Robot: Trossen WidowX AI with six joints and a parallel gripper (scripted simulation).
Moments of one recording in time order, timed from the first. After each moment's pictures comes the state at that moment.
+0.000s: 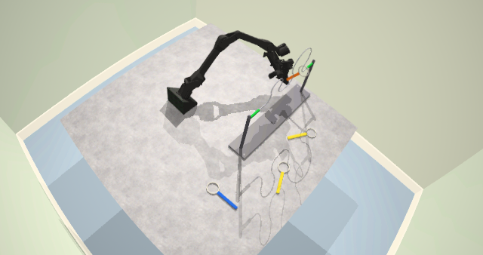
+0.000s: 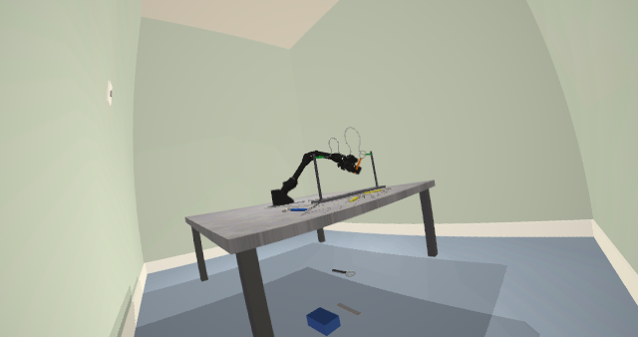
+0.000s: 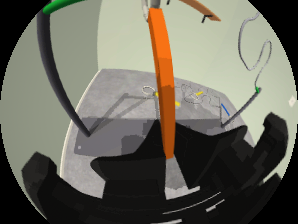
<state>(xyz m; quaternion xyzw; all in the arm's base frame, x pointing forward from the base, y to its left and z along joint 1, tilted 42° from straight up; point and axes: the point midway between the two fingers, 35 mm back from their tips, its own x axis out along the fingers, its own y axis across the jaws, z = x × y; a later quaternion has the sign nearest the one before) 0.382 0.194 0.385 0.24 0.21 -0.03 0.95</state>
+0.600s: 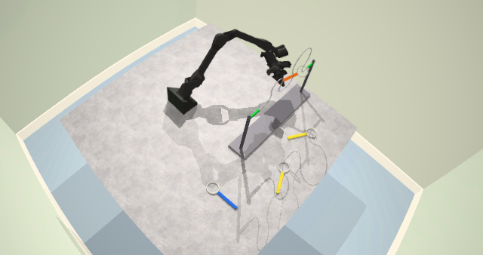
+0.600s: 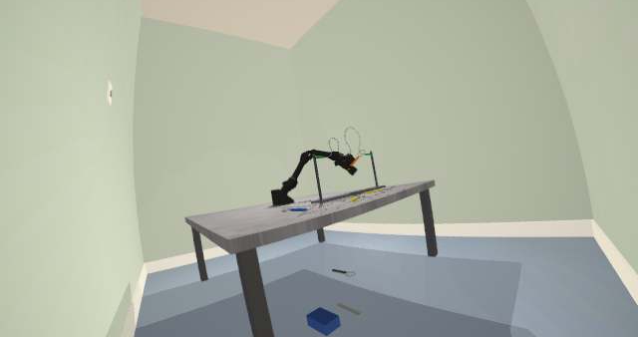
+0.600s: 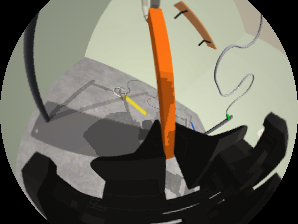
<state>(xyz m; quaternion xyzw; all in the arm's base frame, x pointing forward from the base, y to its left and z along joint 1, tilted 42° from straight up) 0.372 0.137 0.368 0.05 0.23 -0.09 0.97</state>
